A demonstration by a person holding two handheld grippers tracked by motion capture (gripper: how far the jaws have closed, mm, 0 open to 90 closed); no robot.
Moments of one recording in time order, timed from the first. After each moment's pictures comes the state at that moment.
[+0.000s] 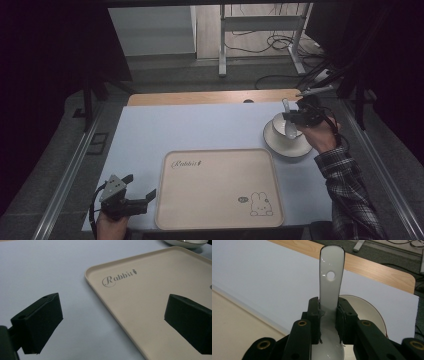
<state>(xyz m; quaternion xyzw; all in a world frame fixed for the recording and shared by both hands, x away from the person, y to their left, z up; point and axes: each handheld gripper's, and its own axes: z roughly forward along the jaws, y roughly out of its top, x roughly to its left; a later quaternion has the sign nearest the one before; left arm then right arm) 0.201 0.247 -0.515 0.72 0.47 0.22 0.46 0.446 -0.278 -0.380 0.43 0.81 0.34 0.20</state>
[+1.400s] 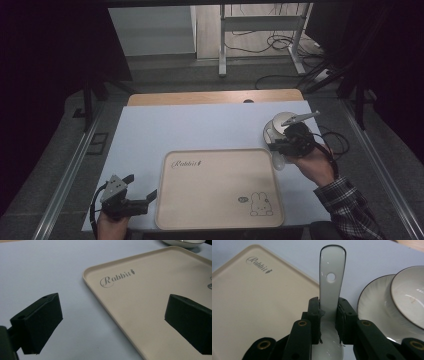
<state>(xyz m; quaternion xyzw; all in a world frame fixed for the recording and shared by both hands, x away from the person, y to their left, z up) 0.201 0.244 -0.515 0.72 0.46 0.22 0.47 0.361 -0.239 -0.393 0.38 0.86 0.33 0.11</state>
